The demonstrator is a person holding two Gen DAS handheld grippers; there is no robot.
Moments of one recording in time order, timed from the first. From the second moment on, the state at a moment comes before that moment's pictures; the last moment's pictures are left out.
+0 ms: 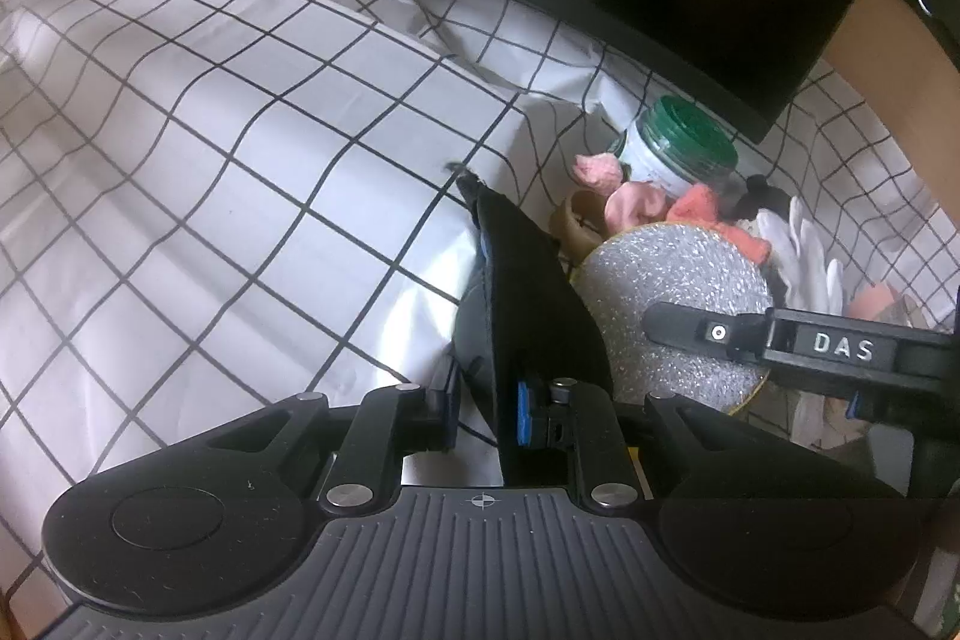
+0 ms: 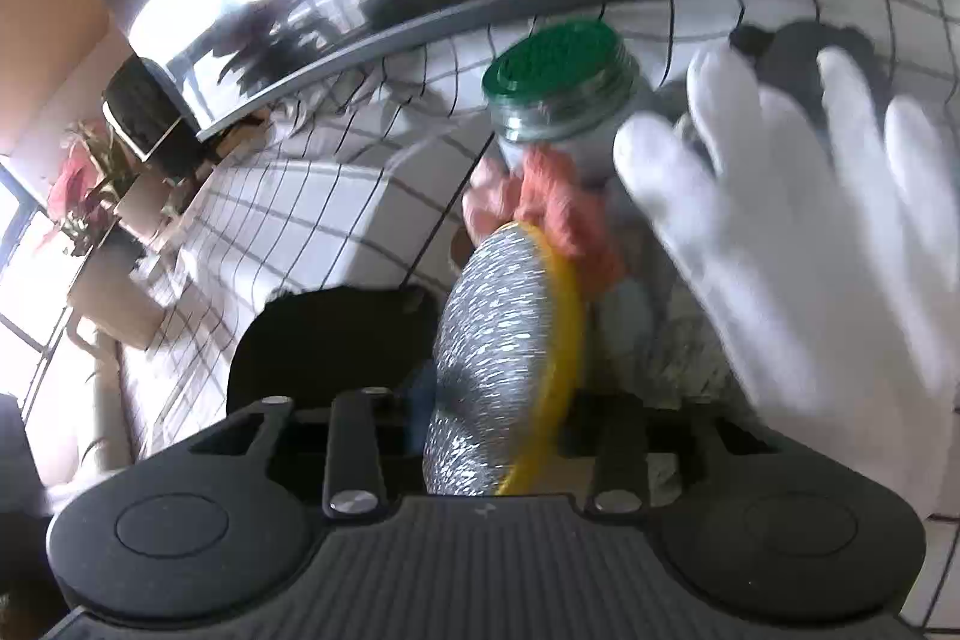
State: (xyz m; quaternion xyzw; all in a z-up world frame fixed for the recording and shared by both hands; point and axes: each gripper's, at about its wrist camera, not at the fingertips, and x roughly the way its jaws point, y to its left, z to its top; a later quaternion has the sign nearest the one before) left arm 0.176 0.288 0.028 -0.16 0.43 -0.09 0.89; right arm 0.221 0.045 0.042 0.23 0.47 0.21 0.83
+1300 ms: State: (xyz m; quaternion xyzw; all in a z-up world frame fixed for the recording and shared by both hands) left arm 0.209 -0.037 0.148 -0.13 0.32 -0.44 0.83; right arm 0.127 -0.264 0.217 0.08 0.29 -0.07 0.95
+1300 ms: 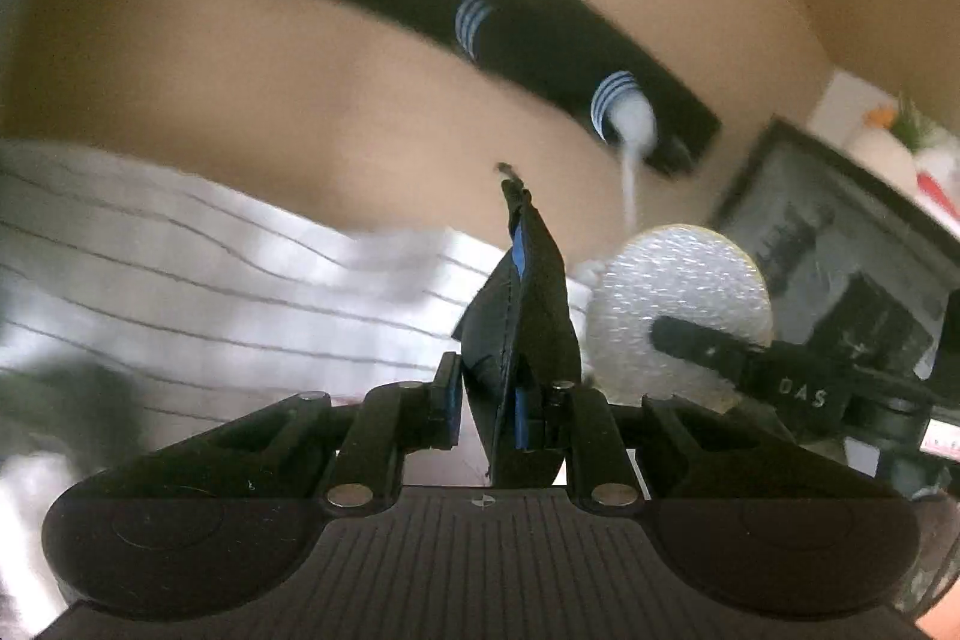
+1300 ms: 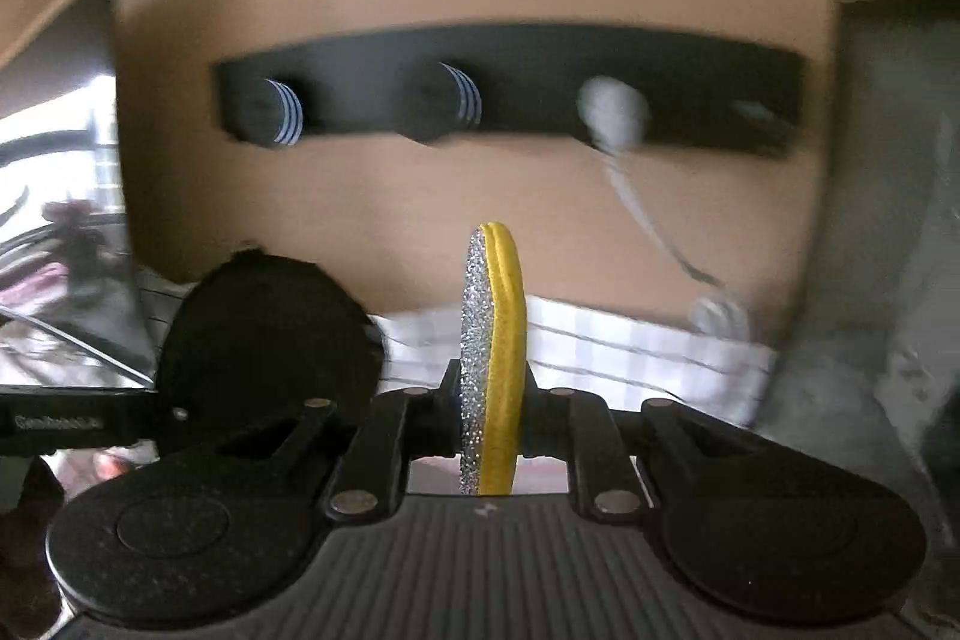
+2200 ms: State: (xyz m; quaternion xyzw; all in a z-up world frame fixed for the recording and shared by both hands) left arm 0.155 0.067 0.112 -0.08 0.31 -0.28 0.91; right arm 0.133 -0.226 0.120 0.08 0.39 -0.03 0.92
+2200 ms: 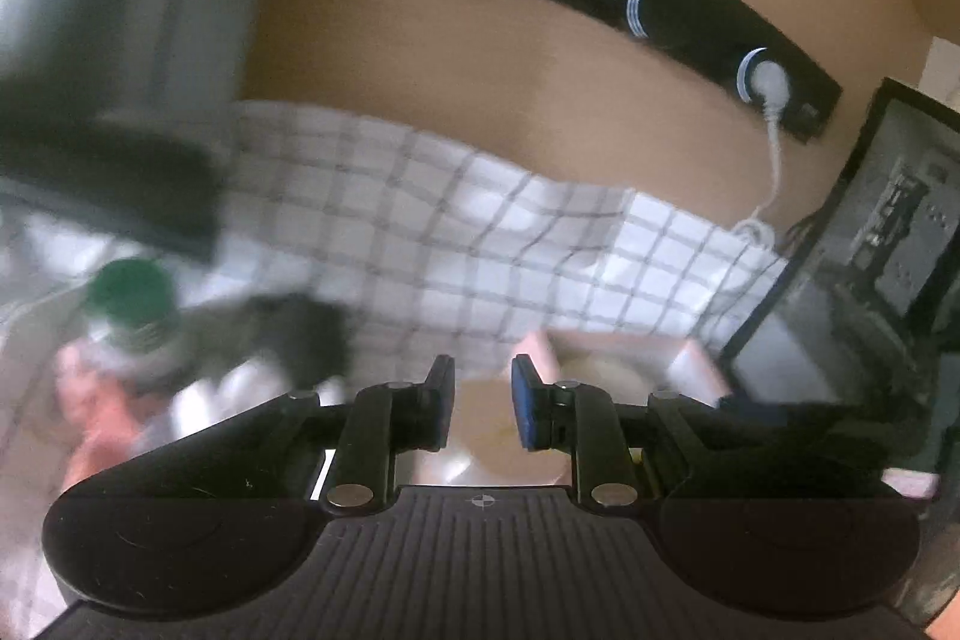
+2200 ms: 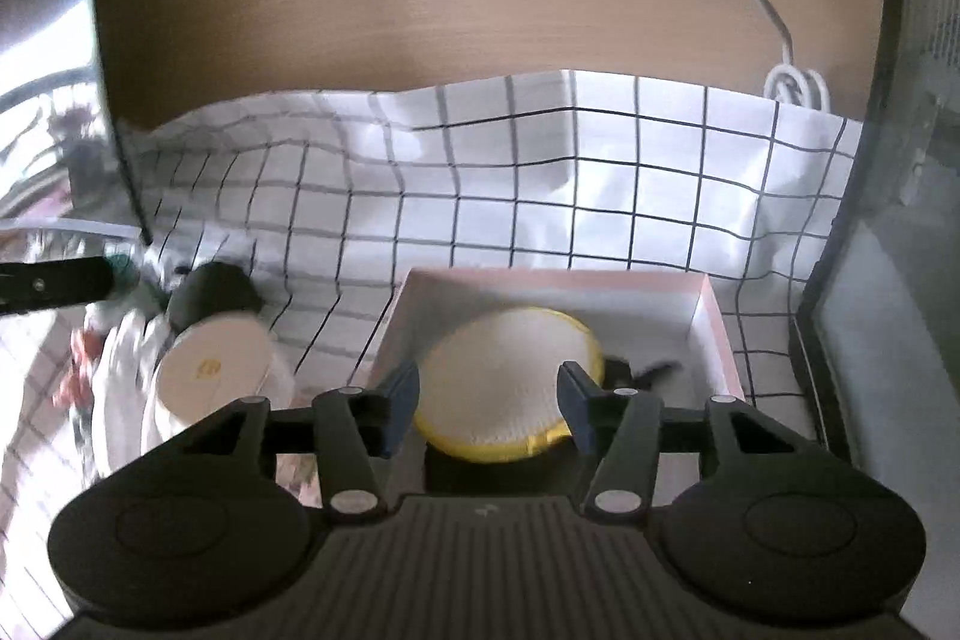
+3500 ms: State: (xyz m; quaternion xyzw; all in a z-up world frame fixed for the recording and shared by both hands) left arm 0.247 0.184 0.006 -0.23 0.45 -0.10 0.86; right arm 0.057 -0.078 0.100 -0.02 0.44 0.06 0.90
